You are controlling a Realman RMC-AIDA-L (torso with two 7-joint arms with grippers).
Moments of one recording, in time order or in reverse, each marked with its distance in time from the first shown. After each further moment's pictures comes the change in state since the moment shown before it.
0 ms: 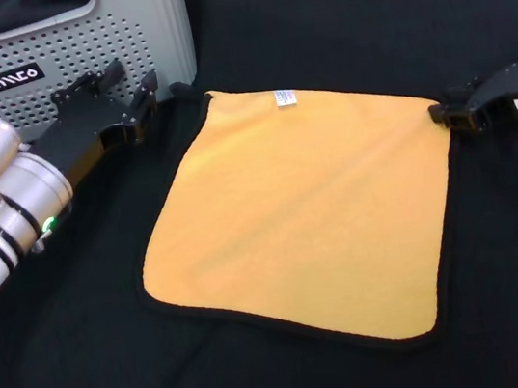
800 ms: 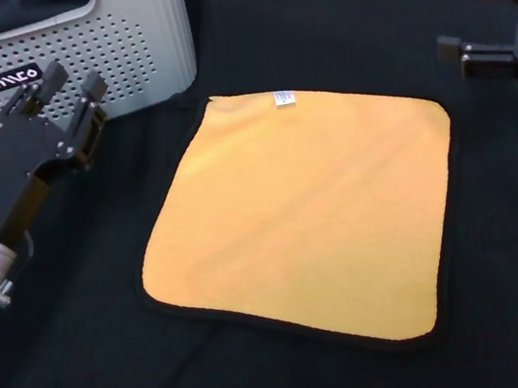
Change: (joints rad) left arm 0.191 0.006 -0.003 0.000 -0.081 0.451 -0.021; right arm -0.367 -0.002 -0.122 -0.462 0.537 0.251 -0.346
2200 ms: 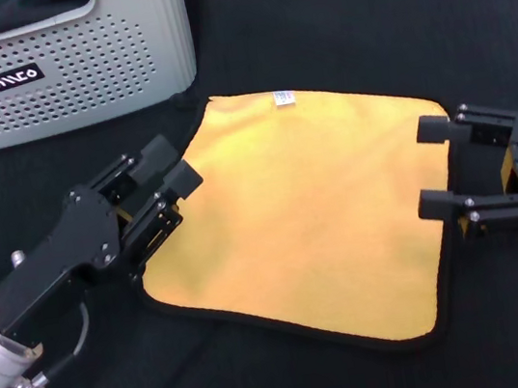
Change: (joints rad) left arm 0.104 0.011 0.138 0.107 0.223 0.353 -0.419; right arm -0.066 -0.006 -0.092 0.138 0.164 0.484 -0.001
